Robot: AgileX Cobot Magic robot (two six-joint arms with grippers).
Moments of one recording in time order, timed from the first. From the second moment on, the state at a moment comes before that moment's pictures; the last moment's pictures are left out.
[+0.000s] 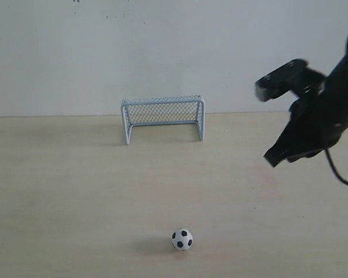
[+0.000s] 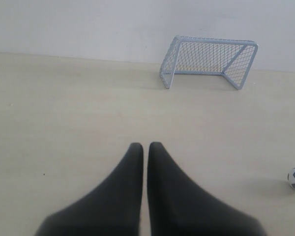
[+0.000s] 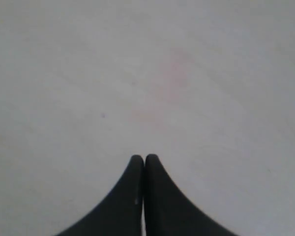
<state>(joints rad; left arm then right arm) 0.01 0.00 0.00 -0.18 0.31 0.04 0.30 1.62 -1.15 0.02 0.76 -0.39</state>
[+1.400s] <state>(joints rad) 0.01 0.00 0.00 -0.18 0.31 0.04 0.56 1.89 -1.36 0.44 1.13 -1.27</state>
